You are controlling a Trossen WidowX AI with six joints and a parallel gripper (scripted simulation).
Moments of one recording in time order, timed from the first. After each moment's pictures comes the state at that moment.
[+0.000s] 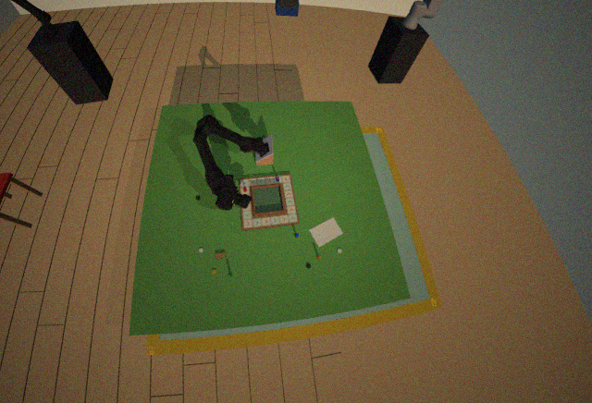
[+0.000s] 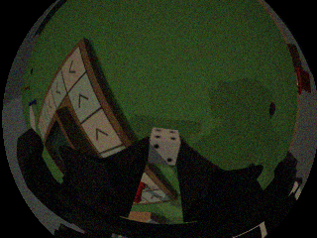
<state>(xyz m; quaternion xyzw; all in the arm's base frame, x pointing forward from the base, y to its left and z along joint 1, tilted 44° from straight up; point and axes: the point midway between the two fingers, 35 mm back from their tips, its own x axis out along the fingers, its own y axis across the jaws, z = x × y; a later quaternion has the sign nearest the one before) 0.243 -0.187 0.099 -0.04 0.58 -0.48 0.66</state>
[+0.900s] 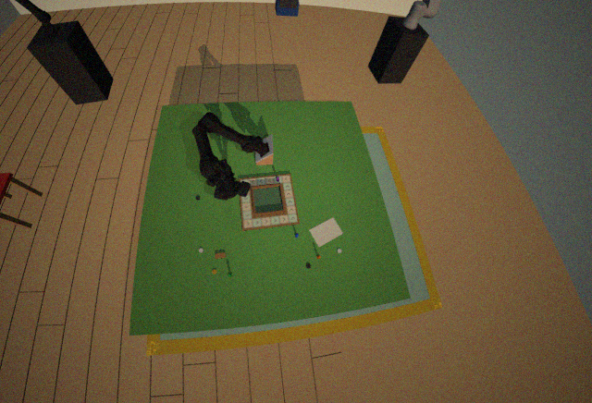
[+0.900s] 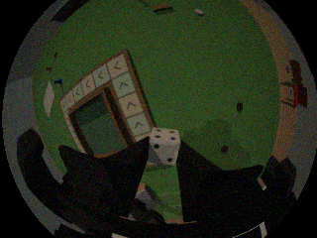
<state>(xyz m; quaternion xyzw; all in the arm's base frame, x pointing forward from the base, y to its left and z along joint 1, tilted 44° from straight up) 0.255 -0.108 0.179 -0.08 0.60 -0.44 0.66</state>
